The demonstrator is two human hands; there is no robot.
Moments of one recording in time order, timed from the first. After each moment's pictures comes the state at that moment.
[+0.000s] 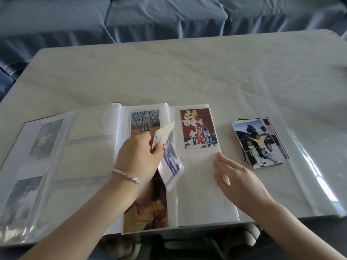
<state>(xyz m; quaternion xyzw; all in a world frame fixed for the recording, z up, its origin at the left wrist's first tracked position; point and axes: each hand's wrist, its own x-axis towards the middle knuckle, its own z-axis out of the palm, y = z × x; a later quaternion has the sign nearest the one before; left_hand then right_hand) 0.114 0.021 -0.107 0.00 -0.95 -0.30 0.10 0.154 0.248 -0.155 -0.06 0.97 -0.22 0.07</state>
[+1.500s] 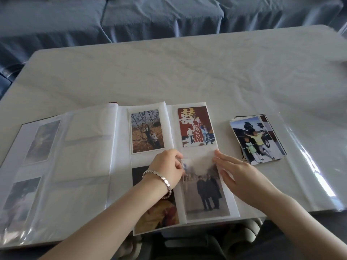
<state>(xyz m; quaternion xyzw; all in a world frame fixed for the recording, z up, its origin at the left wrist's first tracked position) 0.118 0.063 -0.141 0.01 -0.92 -0.34 -0.18 0.148 0.268 -0.156 -0.13 0.95 -0.24 0.13</state>
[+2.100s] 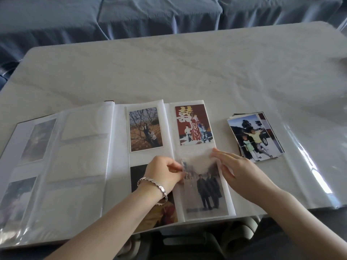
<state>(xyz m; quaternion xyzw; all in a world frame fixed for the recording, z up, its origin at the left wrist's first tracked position) 0.132 0.063 -0.144 0.09 -0.86 -0.44 -0.22 0.142 0.272 -0.163 -0.11 0.95 -0.28 0.11</state>
